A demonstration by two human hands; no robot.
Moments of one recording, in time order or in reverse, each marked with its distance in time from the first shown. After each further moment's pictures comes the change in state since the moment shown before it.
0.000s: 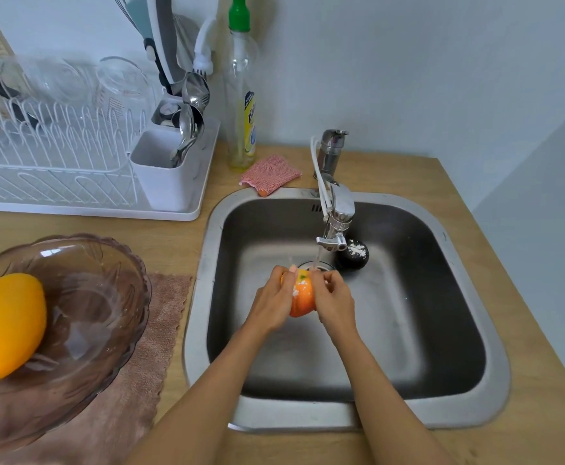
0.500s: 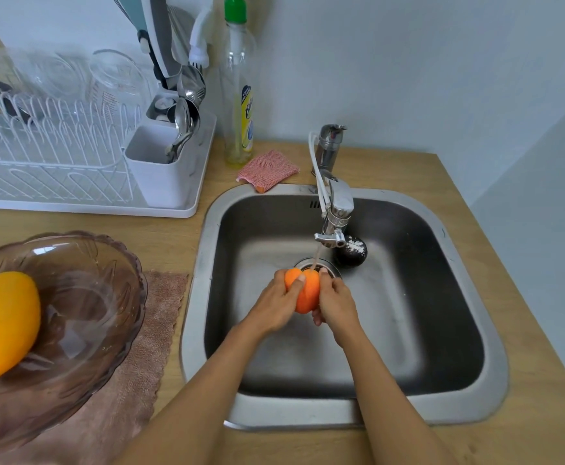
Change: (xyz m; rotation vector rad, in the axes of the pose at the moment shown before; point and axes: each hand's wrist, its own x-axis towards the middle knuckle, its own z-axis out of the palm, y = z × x) left_hand 0.002 -0.005 0.002 0.126 -0.146 0.017; right_hand 0.004 0.006 -0.009 -0.019 -0.110 0.117
